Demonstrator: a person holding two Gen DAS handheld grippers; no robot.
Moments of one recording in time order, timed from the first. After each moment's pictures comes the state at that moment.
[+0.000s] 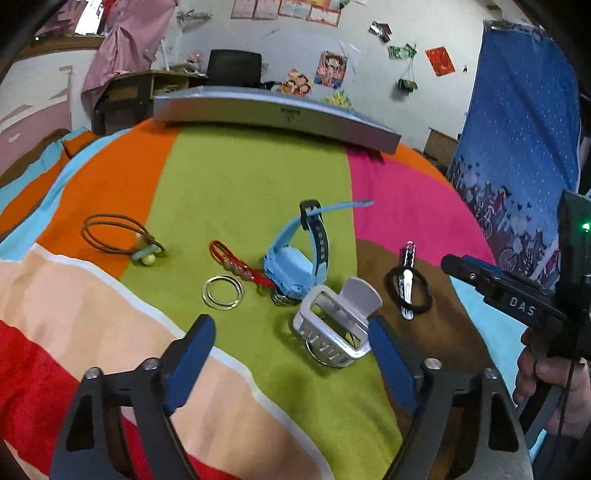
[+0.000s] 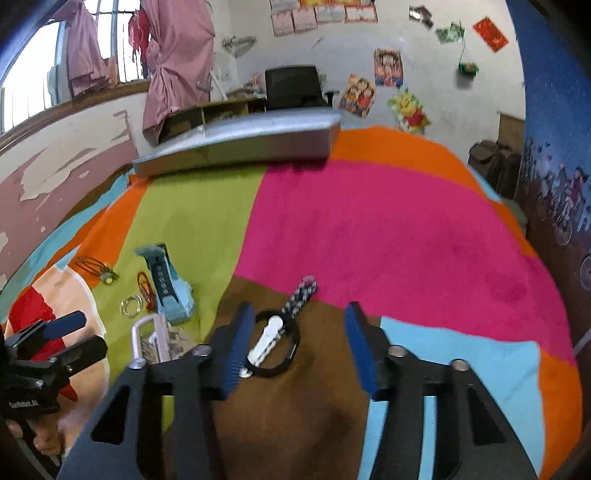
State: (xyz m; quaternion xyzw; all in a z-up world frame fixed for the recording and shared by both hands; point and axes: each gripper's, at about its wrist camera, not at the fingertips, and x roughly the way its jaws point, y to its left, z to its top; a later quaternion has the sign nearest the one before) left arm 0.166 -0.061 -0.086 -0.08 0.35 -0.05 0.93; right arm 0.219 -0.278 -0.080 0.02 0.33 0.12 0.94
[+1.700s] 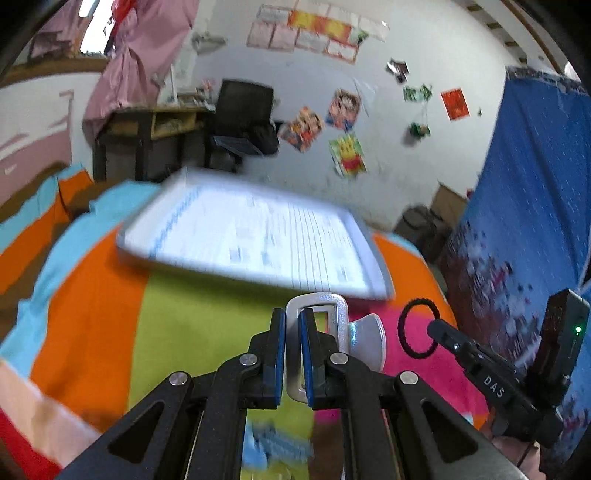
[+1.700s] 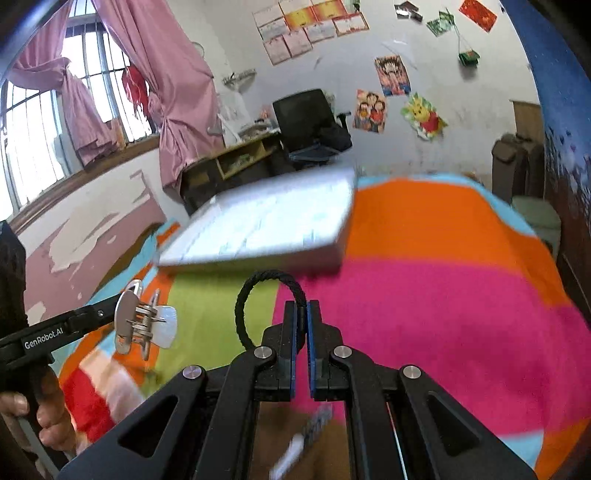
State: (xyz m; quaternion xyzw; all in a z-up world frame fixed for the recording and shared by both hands) left arm 0.303 -0.062 0.056 -0.13 0.29 -0.03 0.95; right arm 0.320 -0.293 -0.018 0.13 0.28 0.18 0.94
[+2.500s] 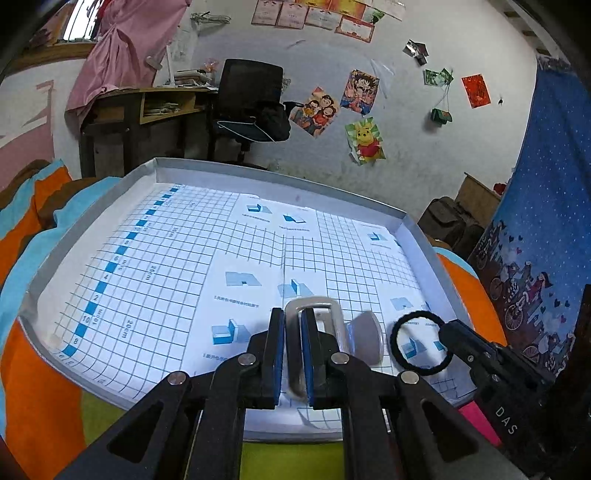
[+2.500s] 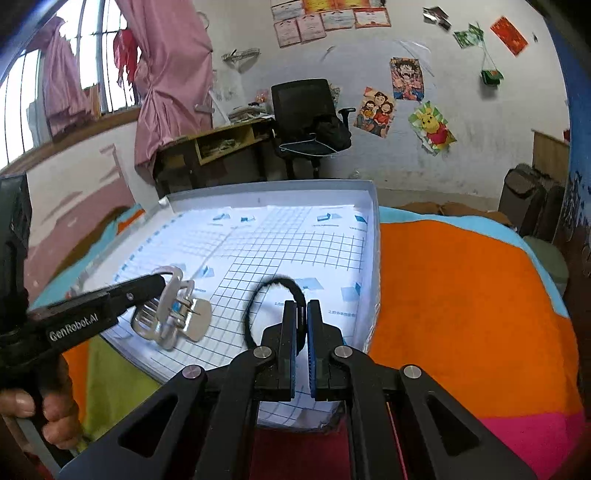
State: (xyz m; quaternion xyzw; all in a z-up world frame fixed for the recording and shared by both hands) left arm 0.444 -0.054 0.003 -0.11 0.33 -0.01 0.94; right arm 0.457 -0.235 -0.019 0.04 0.29 0.15 0.94
